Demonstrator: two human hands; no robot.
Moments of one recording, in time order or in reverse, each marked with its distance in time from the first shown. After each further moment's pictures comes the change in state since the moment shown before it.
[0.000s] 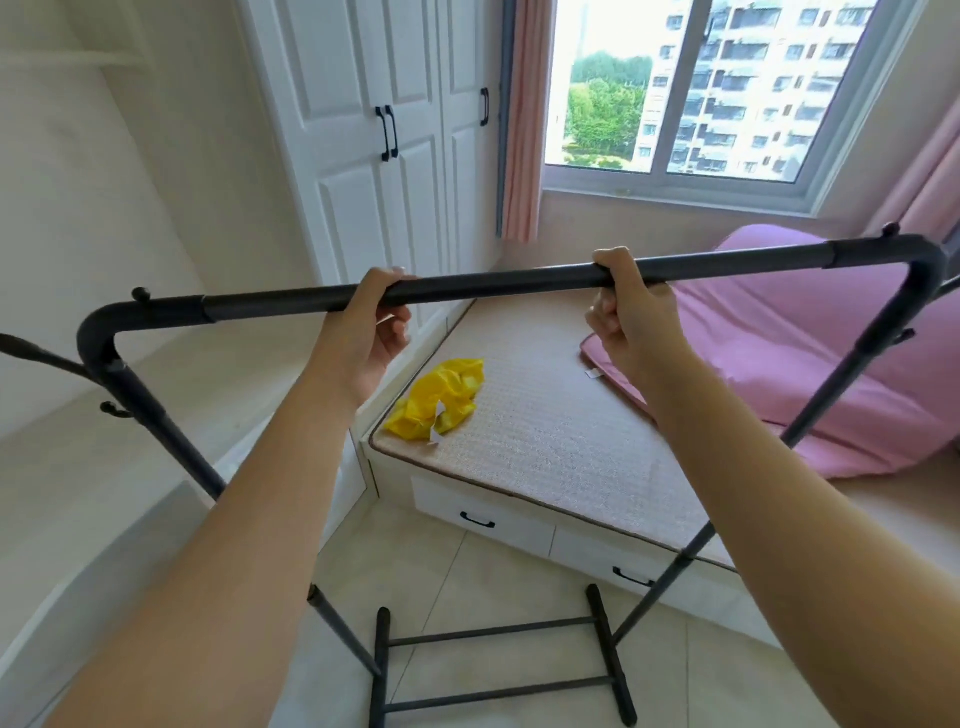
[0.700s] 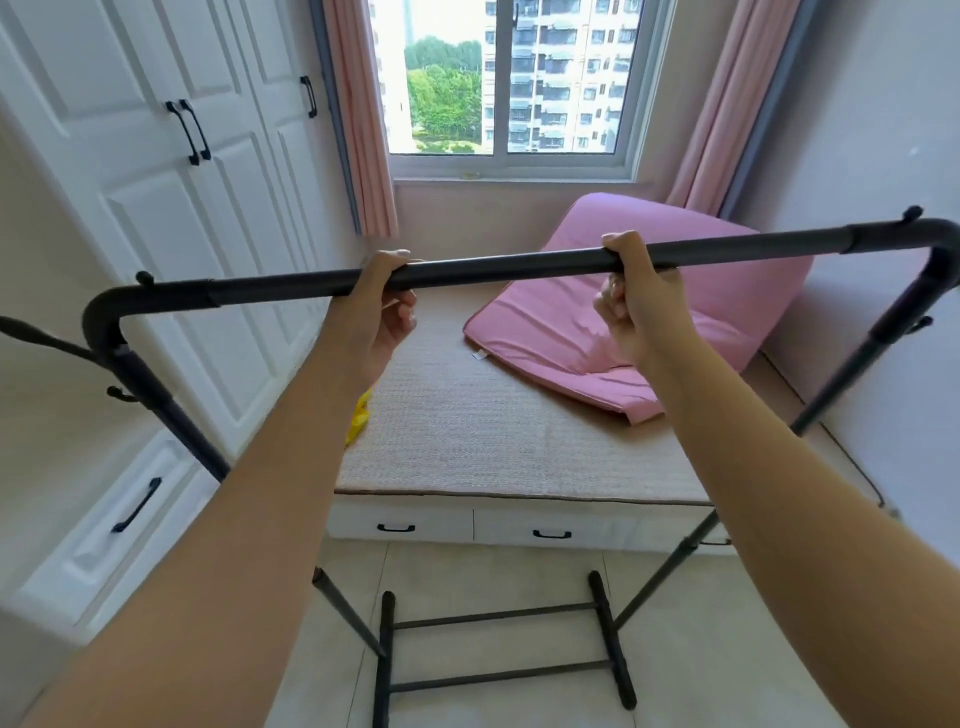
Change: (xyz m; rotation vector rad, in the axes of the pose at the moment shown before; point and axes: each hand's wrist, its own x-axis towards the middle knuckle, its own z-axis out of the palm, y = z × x) left_hand 0.022 -0.061 0.121 -0.034 -0.247 -0.141; right_hand -0.023 -0.061 -0.112 -0.003 0.298 -0.181
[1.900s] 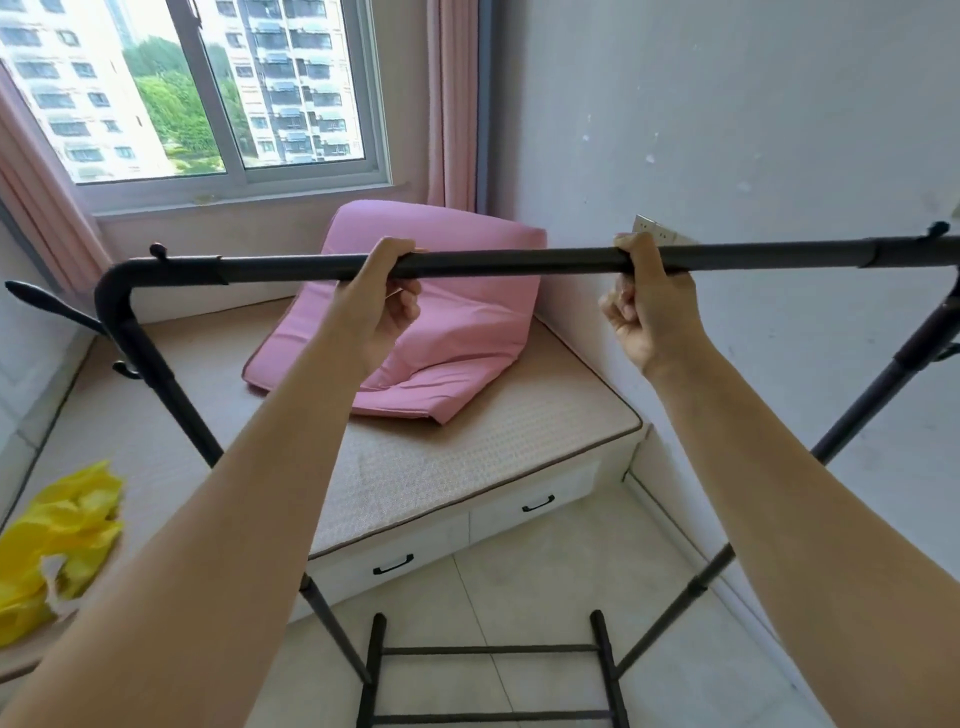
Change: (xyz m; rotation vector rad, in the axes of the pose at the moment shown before) left_hand 0.007 -0.165 0.307 0.009 -0.467 -0.286; right_hand -0.006 -0.166 -0.276 -0.033 0.425 -0.241
